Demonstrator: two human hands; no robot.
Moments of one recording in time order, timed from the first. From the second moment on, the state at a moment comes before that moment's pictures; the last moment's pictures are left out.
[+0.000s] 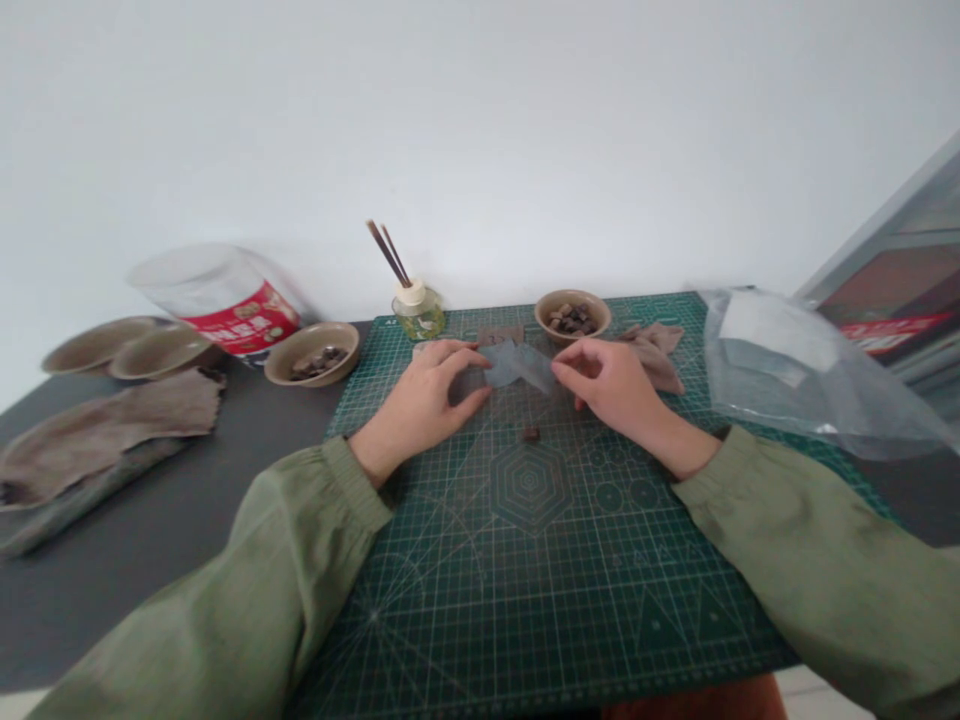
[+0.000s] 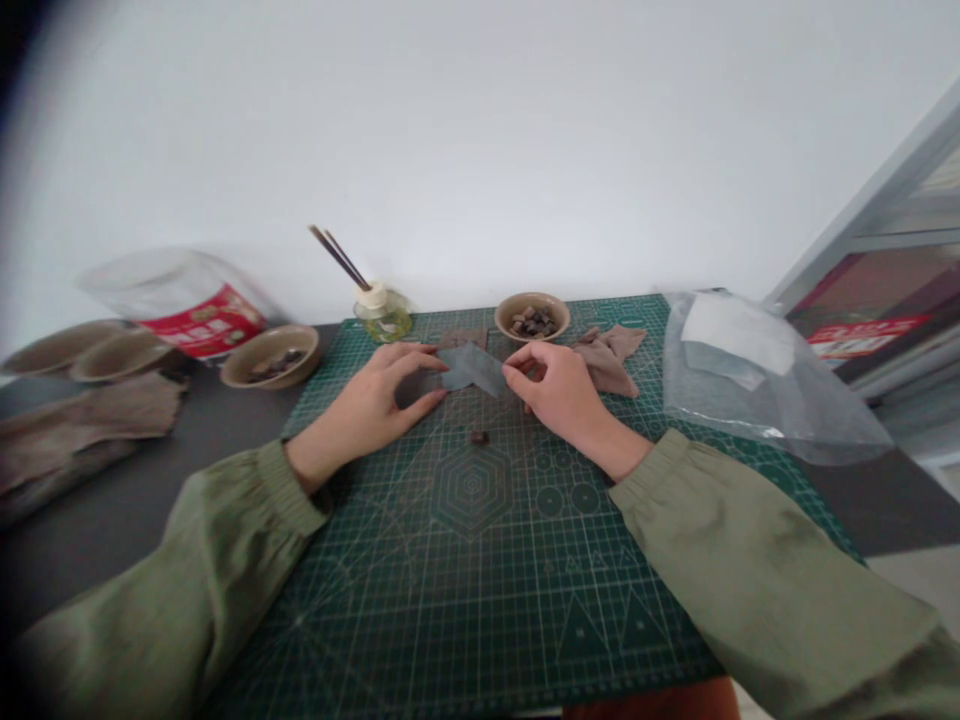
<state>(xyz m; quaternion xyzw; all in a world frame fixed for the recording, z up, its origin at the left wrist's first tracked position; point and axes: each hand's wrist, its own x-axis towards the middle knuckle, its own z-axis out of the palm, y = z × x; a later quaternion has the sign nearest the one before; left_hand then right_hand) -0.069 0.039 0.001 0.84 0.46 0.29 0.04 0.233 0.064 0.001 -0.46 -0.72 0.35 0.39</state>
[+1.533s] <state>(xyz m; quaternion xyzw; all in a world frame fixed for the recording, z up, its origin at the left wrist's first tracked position) -0.043 0.039 -0.004 0.72 0.44 0.44 0.32 0.223 0.073 -0.010 -0.41 -0.73 0.33 0.44</state>
